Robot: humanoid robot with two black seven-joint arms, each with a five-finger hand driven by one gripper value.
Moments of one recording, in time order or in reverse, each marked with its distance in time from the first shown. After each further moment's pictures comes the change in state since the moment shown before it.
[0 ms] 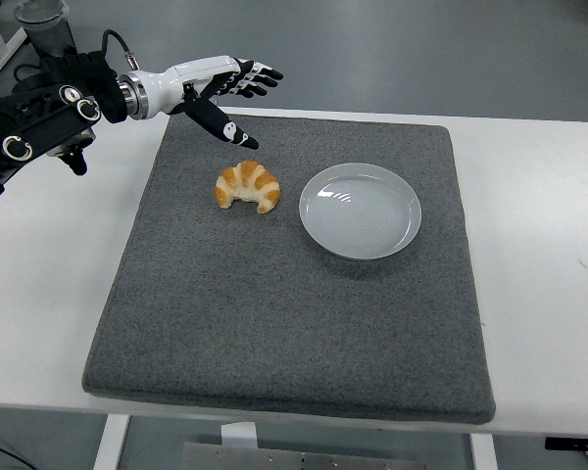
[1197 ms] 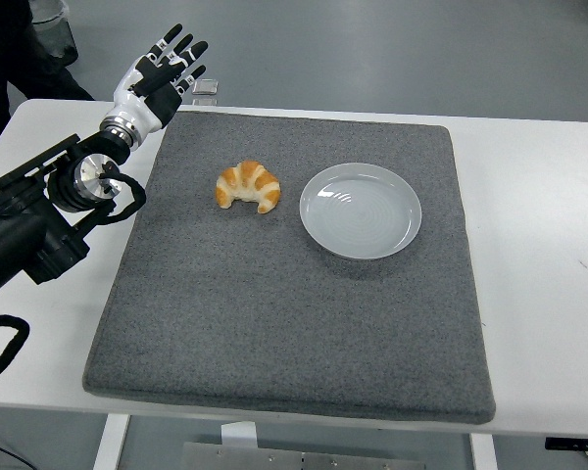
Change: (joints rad) left arm 0.286 -0.181 -0.457 0.125 -0.991 0.193 0.003; right arm -0.002 0.000 -0.001 0.000 0.000 0.000 0.000
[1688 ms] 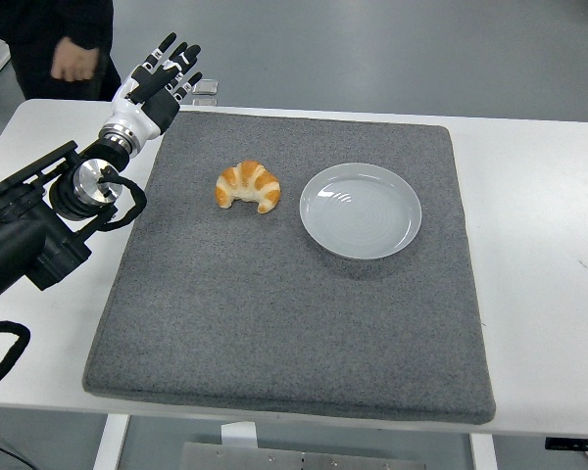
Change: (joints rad) left arm 0.028 -0.005 -0.005 0.000 -0.138 0.009 0.000; right arm 0.000 0.000 0.000 0.000 0.000 0.000 0.000
